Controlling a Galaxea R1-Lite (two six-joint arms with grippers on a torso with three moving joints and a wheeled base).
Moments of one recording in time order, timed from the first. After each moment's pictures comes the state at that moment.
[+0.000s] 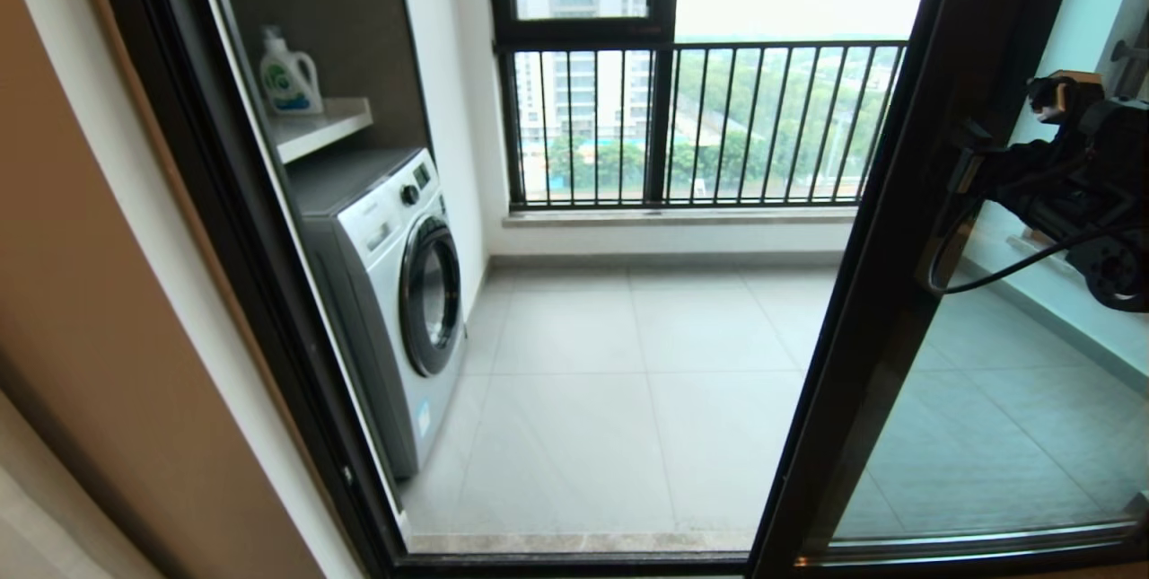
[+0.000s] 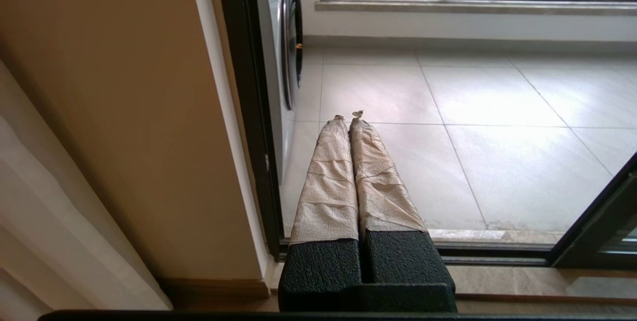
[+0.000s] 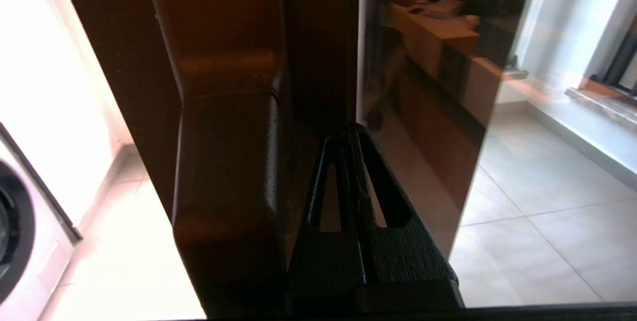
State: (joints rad) left arm 0.00 0.00 -0.01 0.02 0.00 0.00; right arm -0.19 1.97 -1.27 -0.82 0.07 -0.03
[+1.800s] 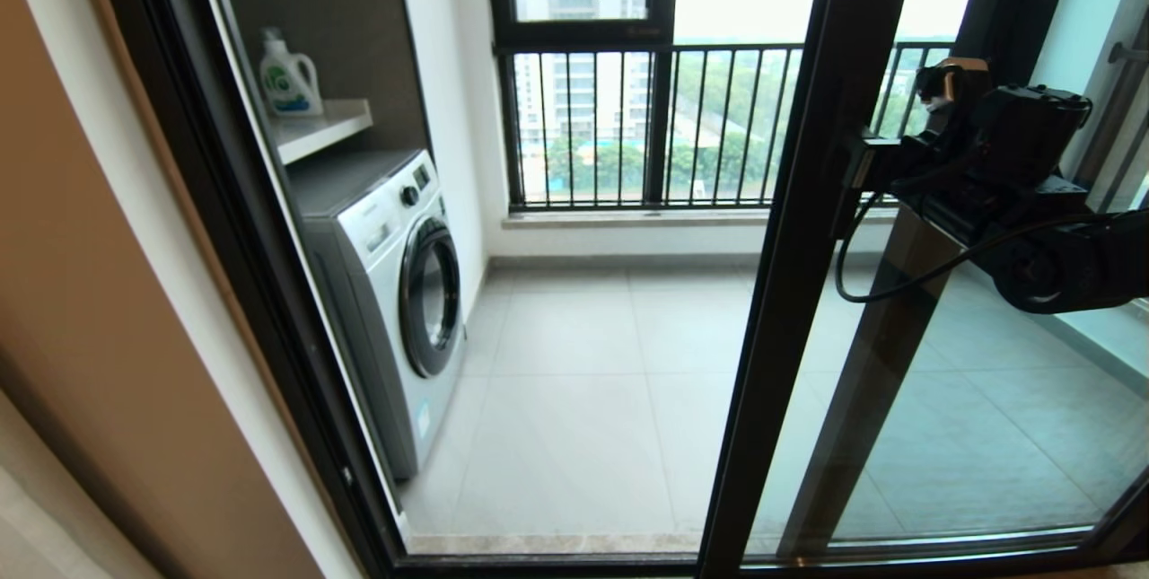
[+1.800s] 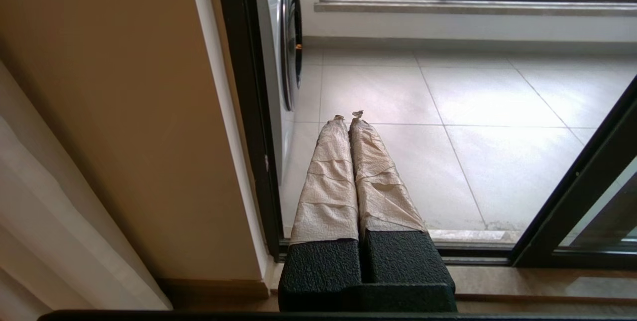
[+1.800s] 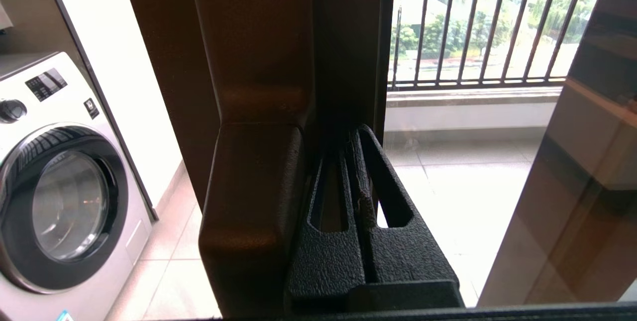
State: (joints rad) left arm 0.00 0.00 -0.01 0.02 0.00 0.00; right arm 0.08 1.96 -1.28 -0.82 -0.03 -0.03
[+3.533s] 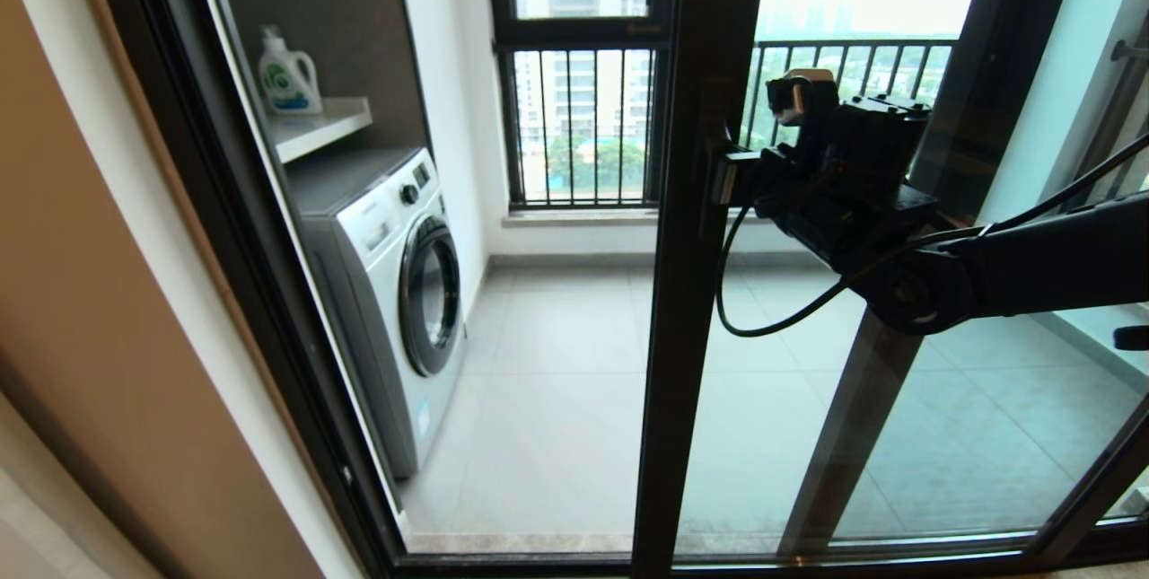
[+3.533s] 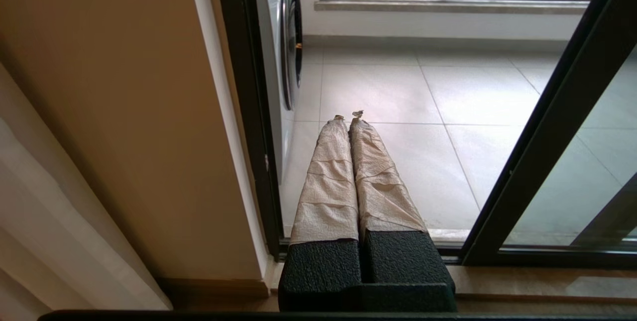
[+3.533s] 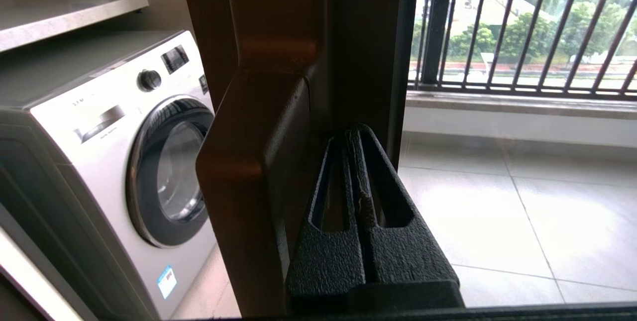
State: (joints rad) left arm 0.00 0.00 -0.01 0.02 0.00 0.00; right arm 0.40 2.03 -1.37 -0.81 -0.14 -0.03
